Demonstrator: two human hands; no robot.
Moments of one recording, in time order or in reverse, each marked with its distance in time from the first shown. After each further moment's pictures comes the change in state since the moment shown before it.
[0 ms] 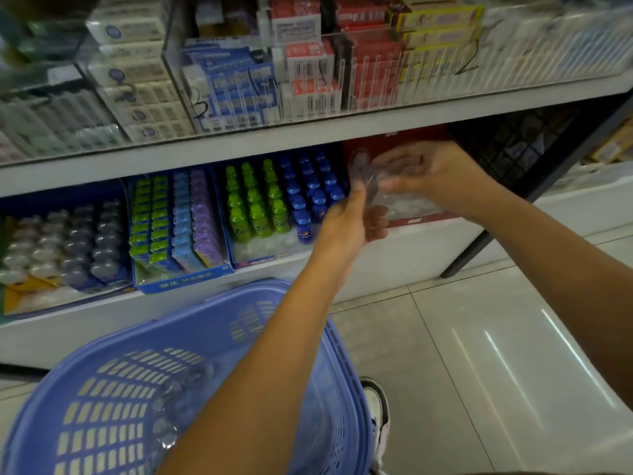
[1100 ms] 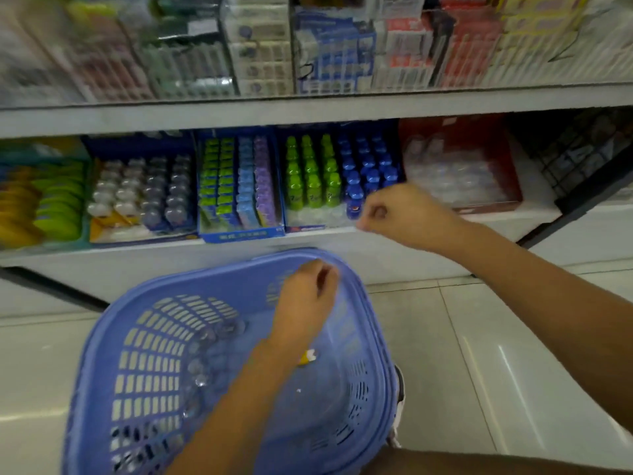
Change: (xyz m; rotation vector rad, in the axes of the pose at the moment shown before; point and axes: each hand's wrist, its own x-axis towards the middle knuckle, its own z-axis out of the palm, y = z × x) left_hand -0.089 -0.072 -0.126 0.921 0.273 0.279; right_hand -0.011 -0.018 0.104 -0.667 -0.217 -0.058
